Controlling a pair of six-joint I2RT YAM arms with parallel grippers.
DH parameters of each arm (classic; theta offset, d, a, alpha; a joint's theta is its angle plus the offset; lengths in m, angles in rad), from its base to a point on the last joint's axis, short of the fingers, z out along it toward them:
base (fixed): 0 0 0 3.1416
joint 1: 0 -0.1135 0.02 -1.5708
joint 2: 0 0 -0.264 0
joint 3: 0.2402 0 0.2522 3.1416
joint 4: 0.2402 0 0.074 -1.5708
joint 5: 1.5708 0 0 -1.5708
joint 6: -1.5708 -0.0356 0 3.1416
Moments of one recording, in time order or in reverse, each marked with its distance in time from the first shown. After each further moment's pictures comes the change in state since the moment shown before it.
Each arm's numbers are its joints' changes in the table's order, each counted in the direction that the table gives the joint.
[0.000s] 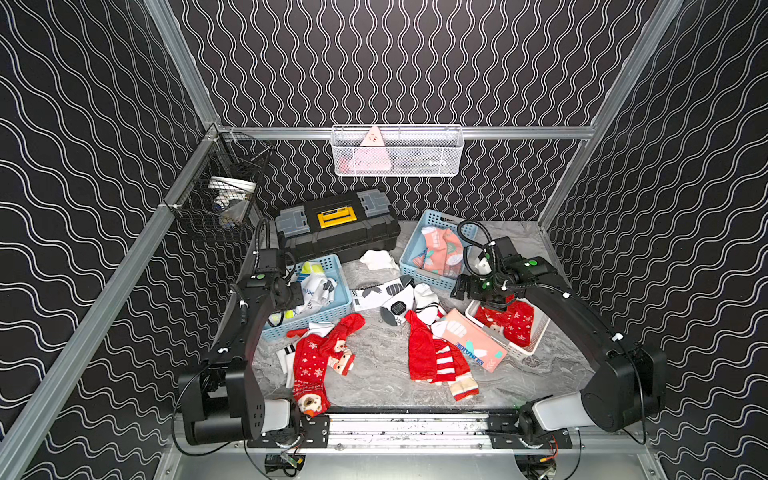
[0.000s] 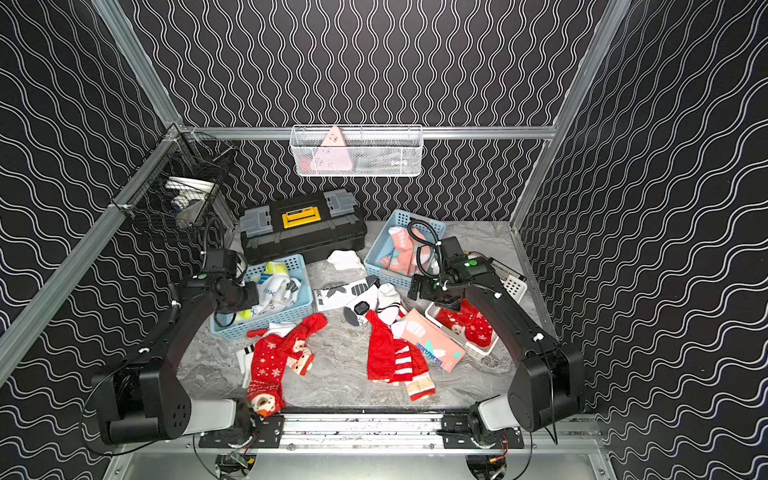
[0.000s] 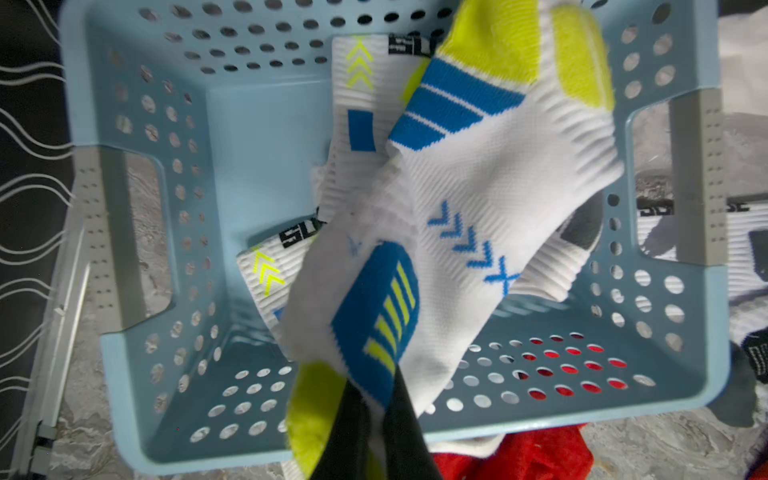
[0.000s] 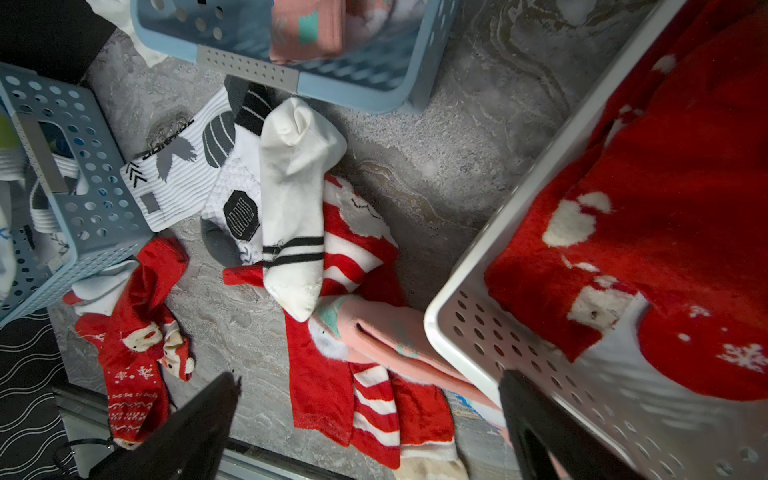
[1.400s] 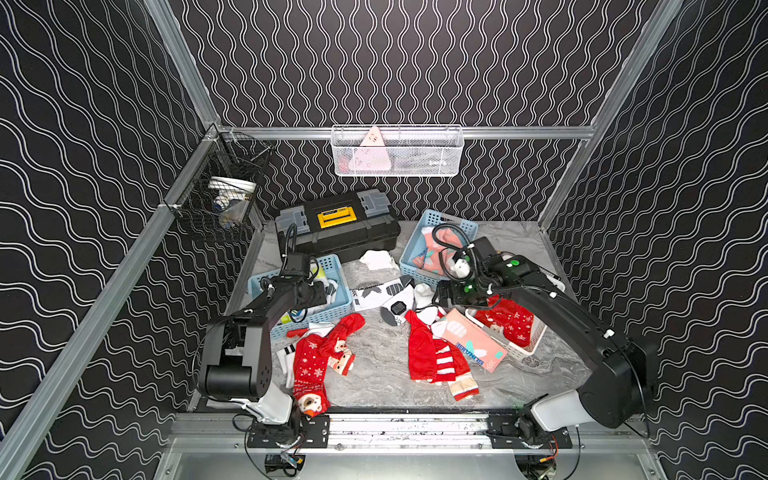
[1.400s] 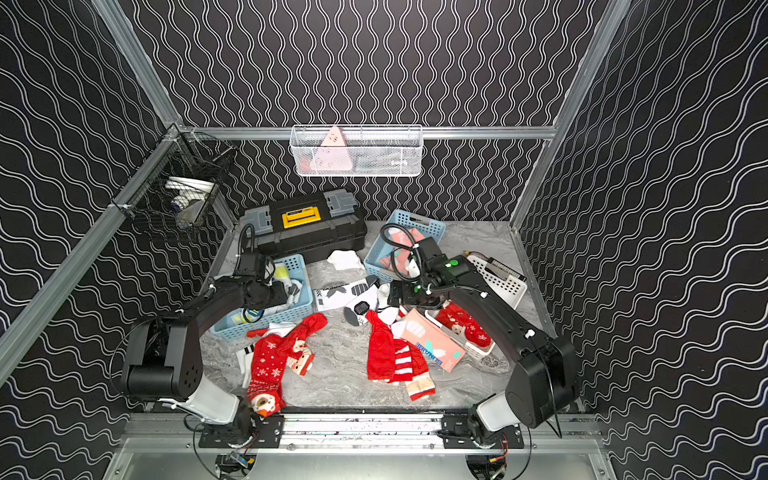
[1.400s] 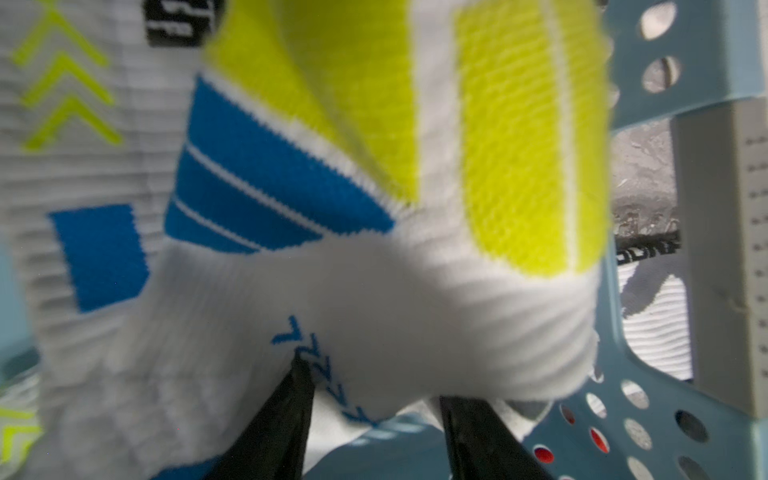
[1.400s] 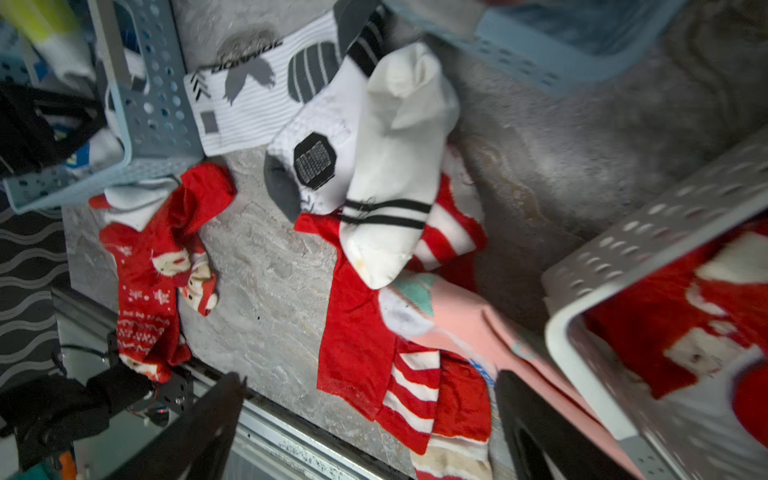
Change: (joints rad) left arm 0.124 -0.208 -0.066 -0.325 0.074 0.097; right arm -0.201 -0.057 0.077 0.018 -0.050 0.085
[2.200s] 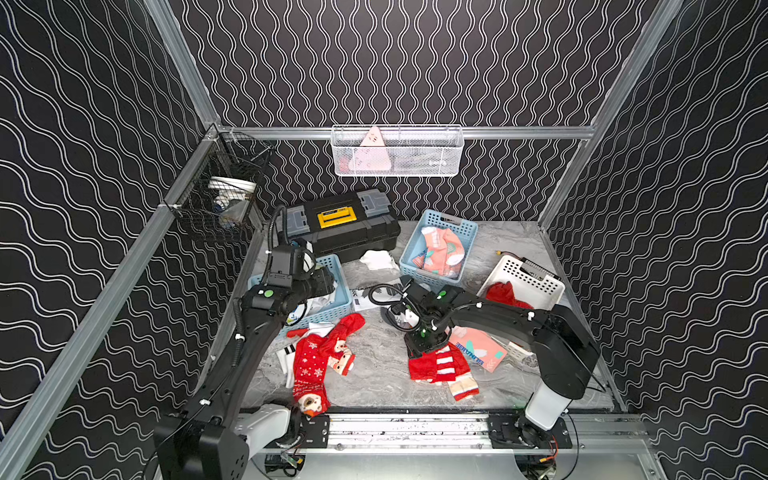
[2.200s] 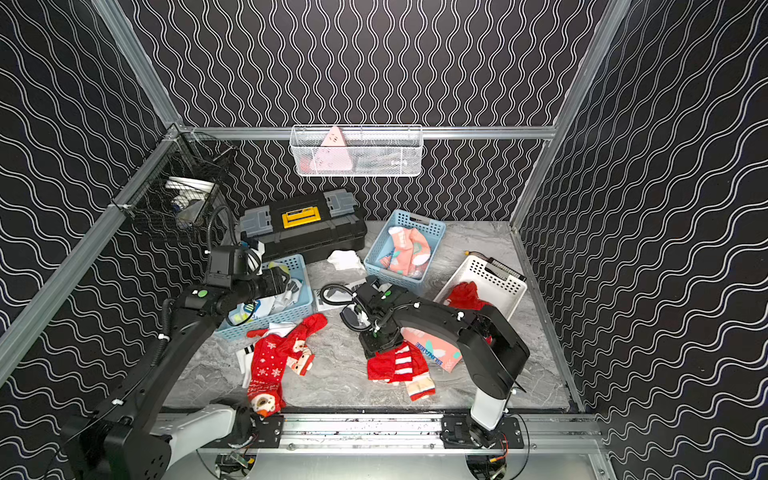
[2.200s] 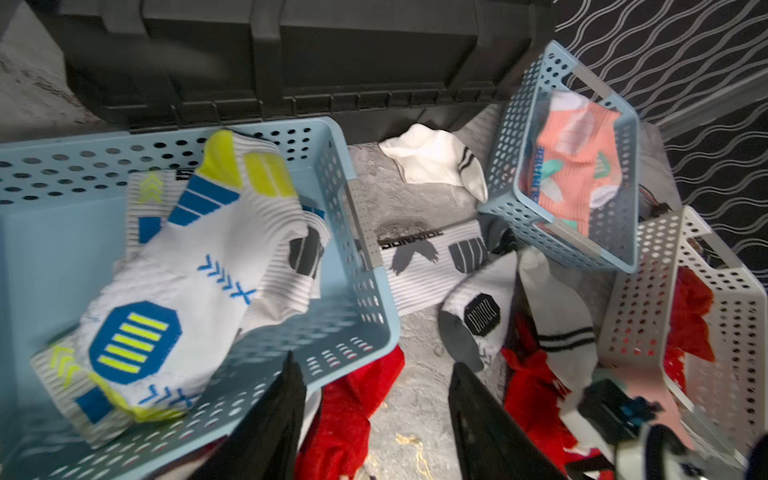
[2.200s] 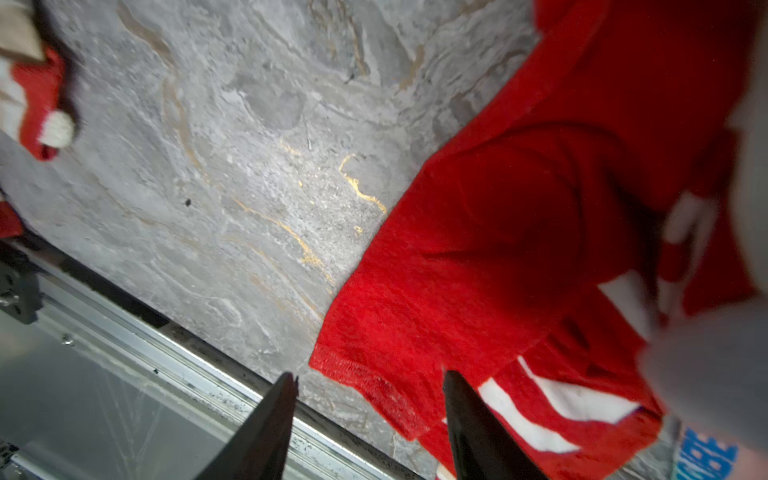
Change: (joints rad) left arm 0.140 0.440 0.090 0.191 0.070 0.099; right arm -0.357 -0.256 -0.102 -0.055 0.055 0.030
